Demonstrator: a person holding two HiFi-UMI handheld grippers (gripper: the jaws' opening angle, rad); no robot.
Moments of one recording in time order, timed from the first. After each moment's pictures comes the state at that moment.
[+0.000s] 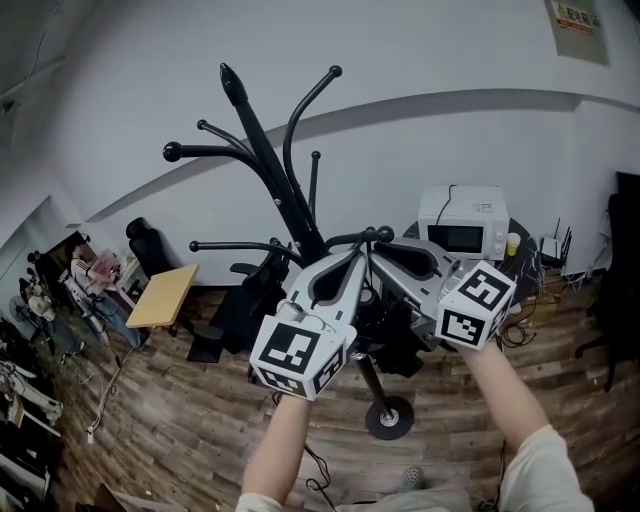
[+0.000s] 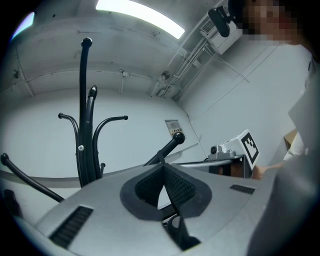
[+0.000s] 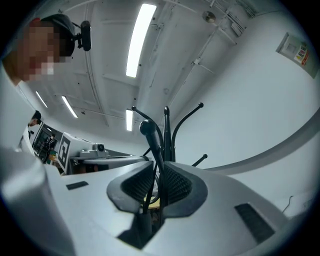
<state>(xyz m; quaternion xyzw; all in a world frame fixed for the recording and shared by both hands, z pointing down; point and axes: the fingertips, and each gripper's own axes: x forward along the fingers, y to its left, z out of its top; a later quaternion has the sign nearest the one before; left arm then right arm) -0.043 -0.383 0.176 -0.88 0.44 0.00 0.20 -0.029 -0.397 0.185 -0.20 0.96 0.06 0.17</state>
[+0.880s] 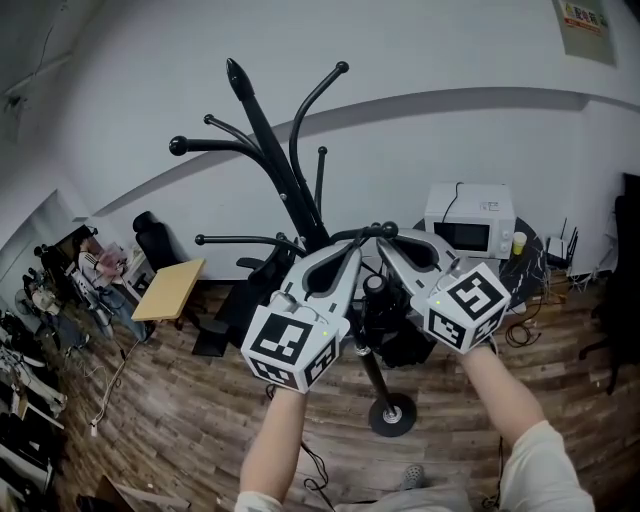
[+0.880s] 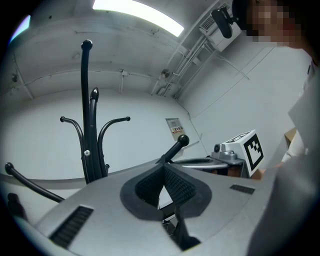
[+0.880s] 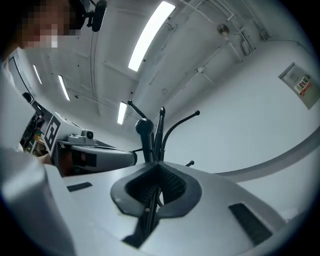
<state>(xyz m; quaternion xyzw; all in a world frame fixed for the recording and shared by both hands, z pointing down) -0.053 -0.377 0.169 -0.87 0.45 -0.02 0.20 -0.026 -0.405 0.178 -0.29 0.94 0.12 0.15</state>
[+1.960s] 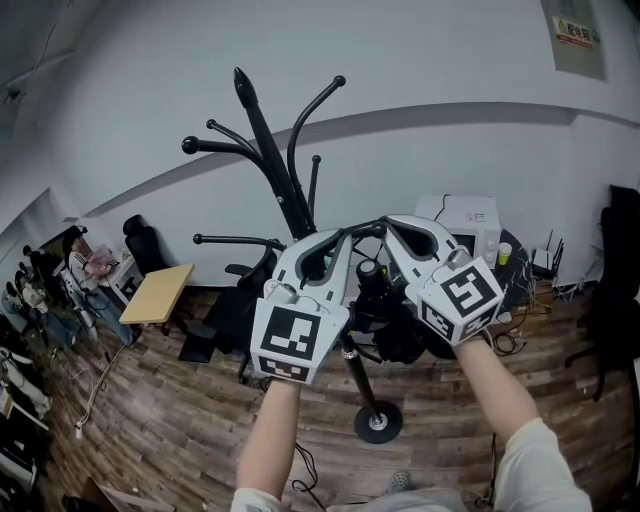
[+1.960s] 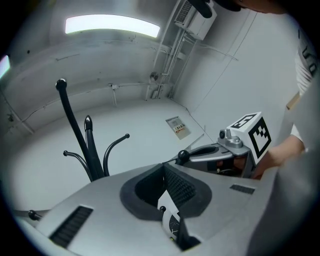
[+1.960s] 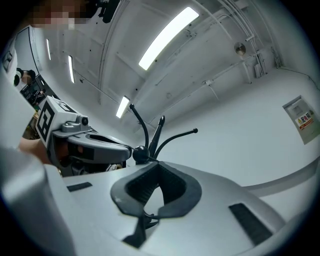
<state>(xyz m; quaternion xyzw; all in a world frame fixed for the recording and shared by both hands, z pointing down) -0.043 -0.365 0.137 -0.82 0.48 -0.05 0.31 -0.004 -0.396 0.147 -0.34 0.91 0.21 0.14</state>
